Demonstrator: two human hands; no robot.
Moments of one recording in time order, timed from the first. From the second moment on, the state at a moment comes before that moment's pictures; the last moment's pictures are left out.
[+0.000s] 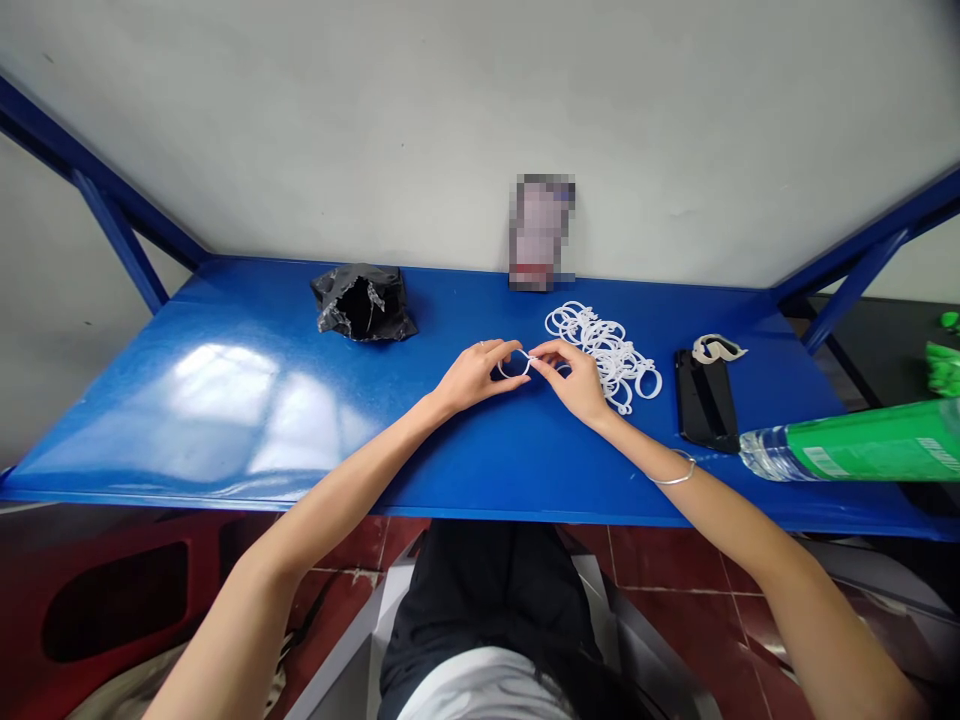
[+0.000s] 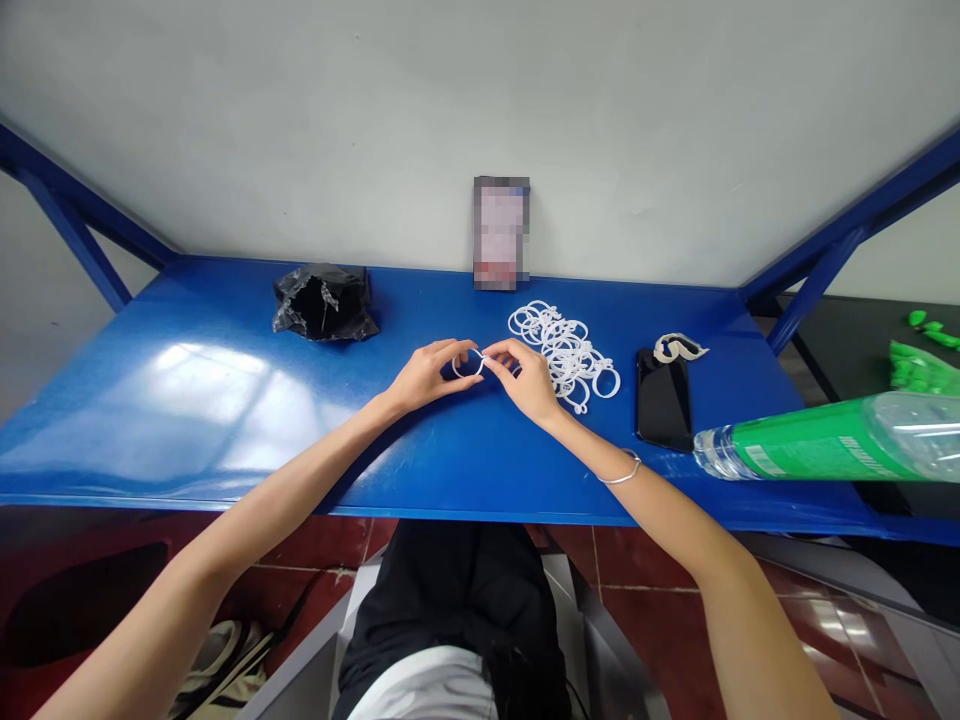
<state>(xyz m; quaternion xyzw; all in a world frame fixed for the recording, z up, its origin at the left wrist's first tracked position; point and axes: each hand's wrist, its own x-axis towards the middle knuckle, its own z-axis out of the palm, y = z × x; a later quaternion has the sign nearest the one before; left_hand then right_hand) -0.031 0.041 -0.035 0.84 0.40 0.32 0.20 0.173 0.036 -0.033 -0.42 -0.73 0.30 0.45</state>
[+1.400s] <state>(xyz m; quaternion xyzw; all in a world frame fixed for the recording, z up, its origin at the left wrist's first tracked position) -0.030 0.039 -0.036 0.87 0.39 0.27 0.11 0.169 0.028 -0.028 -0.41 -0.75 0.29 0.44</state>
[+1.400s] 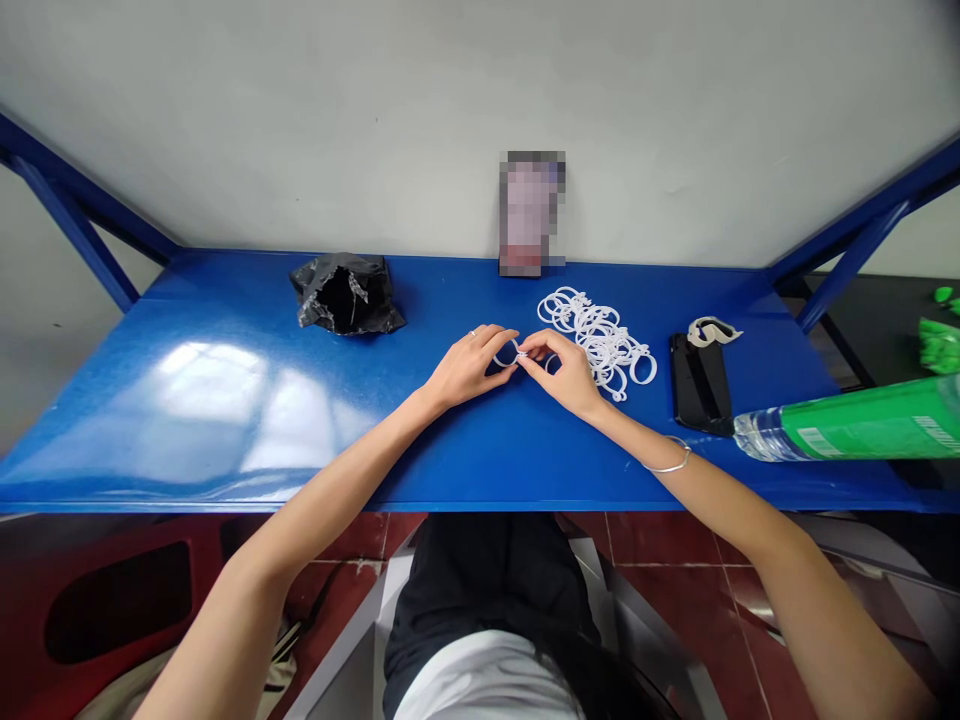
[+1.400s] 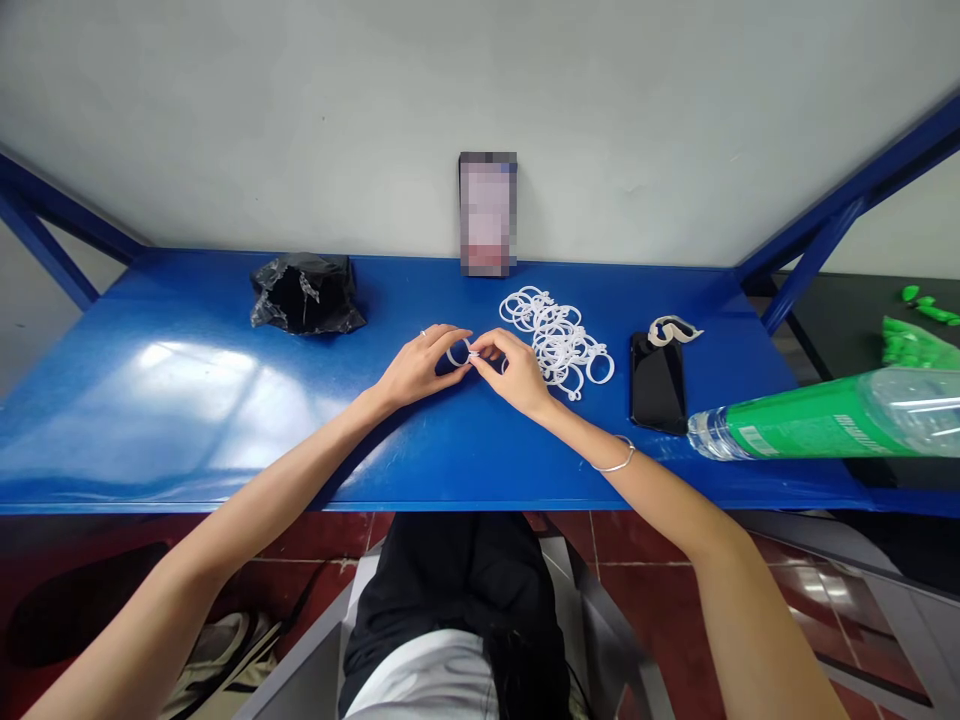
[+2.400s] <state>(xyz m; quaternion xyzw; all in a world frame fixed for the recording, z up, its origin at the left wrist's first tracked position) -0.026 0.040 -0.038 0.86 0.41 0.28 0.11 0.172 0.040 -0.039 -0.41 -0.74 0.27 0.45</state>
